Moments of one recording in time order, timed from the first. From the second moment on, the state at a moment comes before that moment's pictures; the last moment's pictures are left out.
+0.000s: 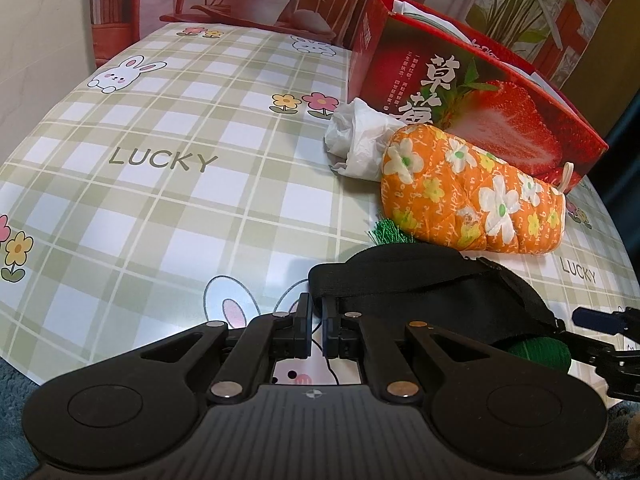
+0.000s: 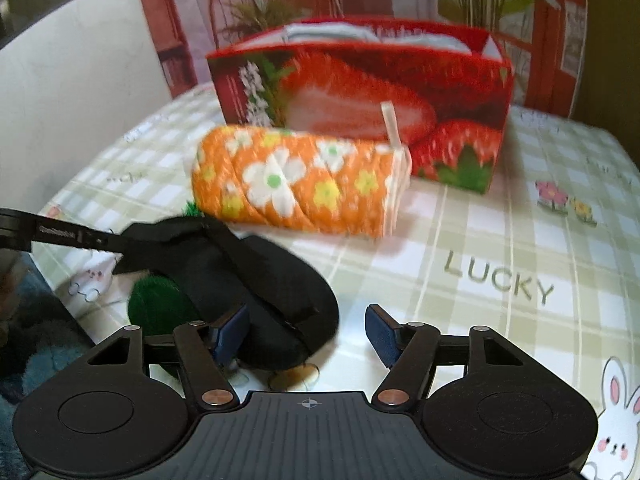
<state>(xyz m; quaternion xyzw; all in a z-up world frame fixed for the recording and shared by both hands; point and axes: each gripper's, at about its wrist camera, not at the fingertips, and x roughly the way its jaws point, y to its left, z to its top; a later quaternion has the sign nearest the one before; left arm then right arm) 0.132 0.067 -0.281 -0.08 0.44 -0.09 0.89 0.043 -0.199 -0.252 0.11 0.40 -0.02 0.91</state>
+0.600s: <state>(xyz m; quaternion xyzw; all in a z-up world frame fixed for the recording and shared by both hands) 0.127 0.053 -0.280 -0.04 0.43 -0.13 0.89 0.047 -0.206 -0.269 0.07 0.38 -0.06 0.92</state>
